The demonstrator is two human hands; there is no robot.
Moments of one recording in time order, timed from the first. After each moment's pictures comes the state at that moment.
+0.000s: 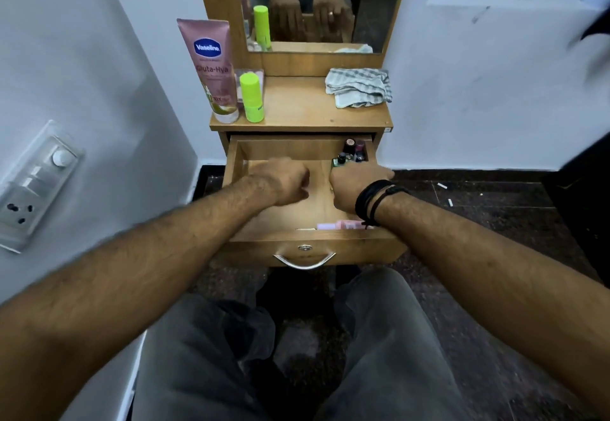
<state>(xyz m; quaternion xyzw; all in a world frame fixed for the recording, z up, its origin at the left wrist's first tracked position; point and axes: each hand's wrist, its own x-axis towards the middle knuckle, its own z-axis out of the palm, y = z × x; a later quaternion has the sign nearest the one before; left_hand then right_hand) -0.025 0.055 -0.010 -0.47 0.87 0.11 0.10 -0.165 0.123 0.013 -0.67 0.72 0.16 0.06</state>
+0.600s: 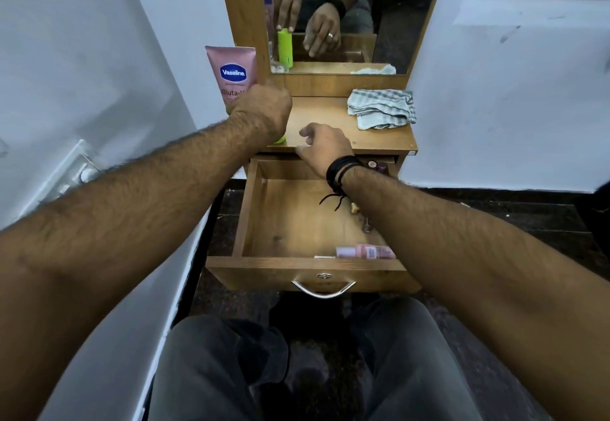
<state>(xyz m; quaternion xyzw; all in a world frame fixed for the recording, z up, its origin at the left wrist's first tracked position) -0.008 -0.026 0.082 -0.59 0.80 -0.13 0.05 -0.121 0.016 0.019 -0.62 0.72 -0.22 0.19</state>
